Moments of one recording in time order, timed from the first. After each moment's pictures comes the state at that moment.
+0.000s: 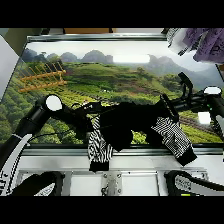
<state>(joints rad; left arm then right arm) -0.36 -1.15 0.96 1.01 -1.33 -0.38 -0.21 -1.35 1.02 -0.34 1.78 -0.04</state>
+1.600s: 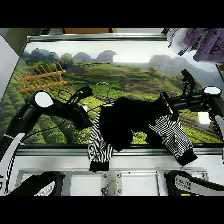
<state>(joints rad) -0.25 -1.12 0.99 1.00 -1.26 -0.67 -0.21 -1.35 1.02 -0.25 1.78 -0.06</state>
